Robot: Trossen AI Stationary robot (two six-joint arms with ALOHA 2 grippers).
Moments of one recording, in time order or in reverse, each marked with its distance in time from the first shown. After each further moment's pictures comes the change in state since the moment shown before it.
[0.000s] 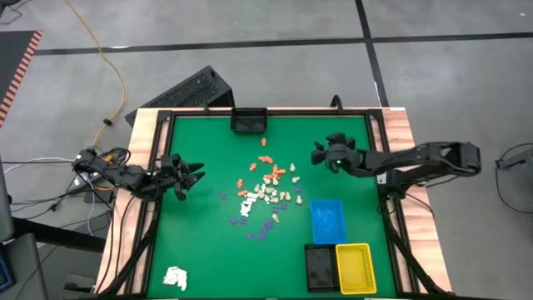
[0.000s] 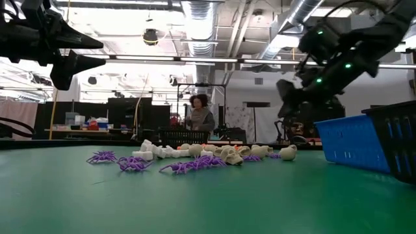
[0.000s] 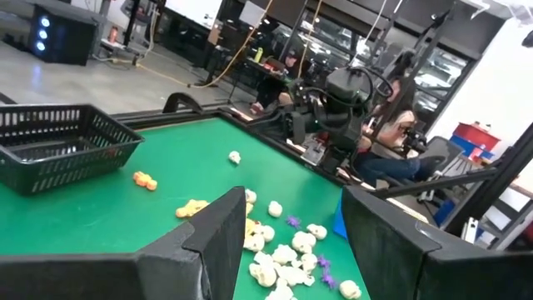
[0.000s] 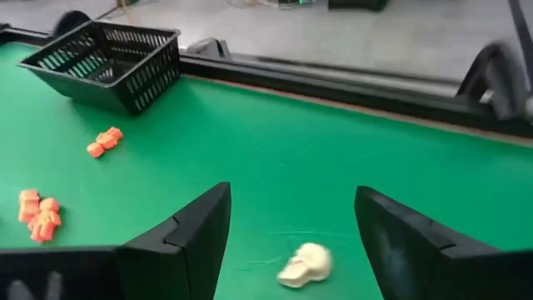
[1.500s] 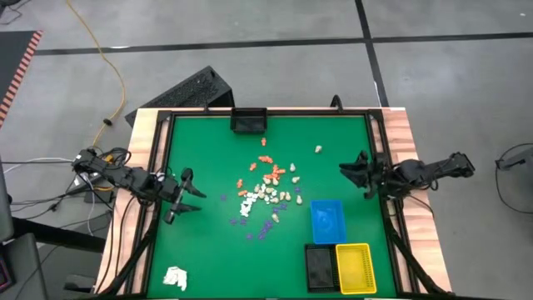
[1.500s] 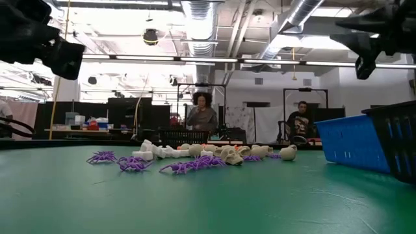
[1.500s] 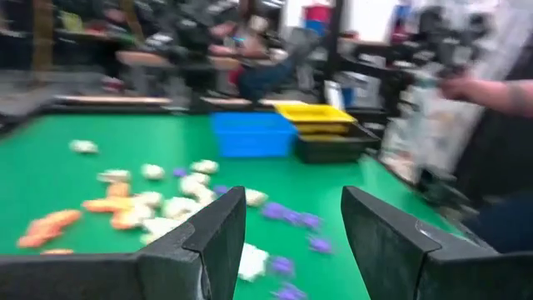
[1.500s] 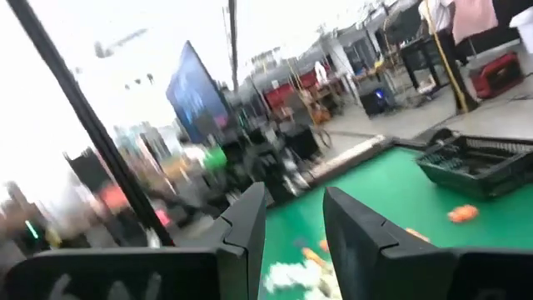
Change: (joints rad) left arm 0.000 0.000 0.000 -0.114 0.550 0.275; right arm 0.518 -1.206 -0.353 0.007 -0.239 -0.234
